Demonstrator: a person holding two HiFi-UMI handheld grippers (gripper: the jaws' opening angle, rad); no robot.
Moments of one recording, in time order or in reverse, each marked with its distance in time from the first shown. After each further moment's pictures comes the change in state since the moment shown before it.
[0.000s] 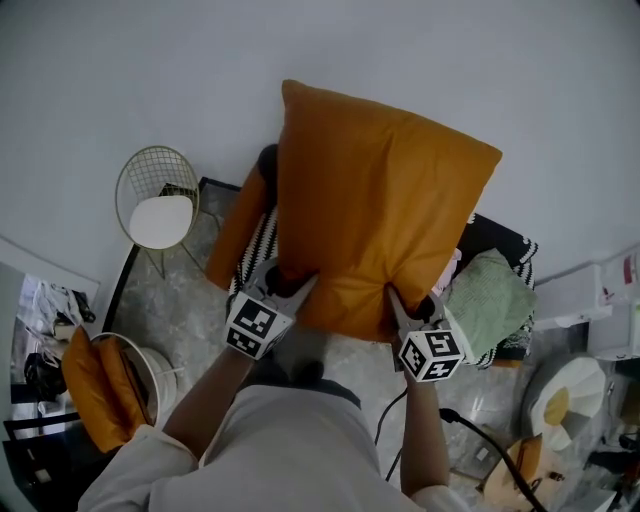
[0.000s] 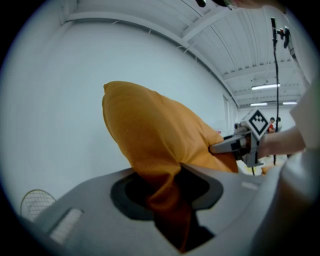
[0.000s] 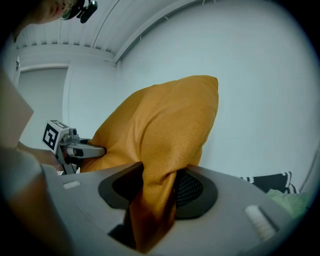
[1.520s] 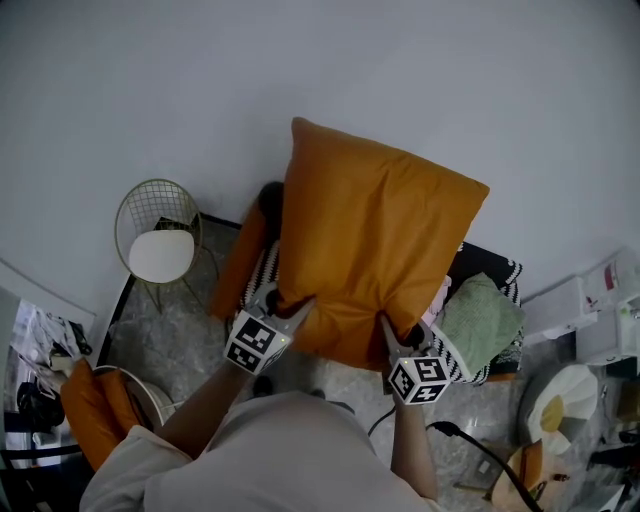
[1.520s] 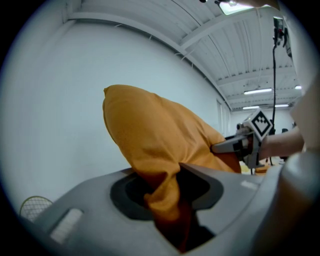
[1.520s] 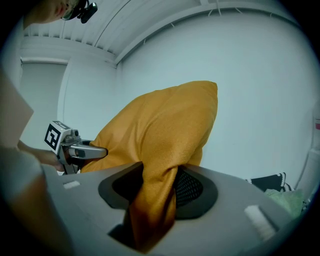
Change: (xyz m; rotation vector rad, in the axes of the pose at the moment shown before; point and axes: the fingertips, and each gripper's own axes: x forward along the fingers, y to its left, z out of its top) left arm -0.070 0.049 0.008 0.011 -0.015 -0.077; right arm 0.004 0.090 0.024 -0.002 -0.057 -0.083
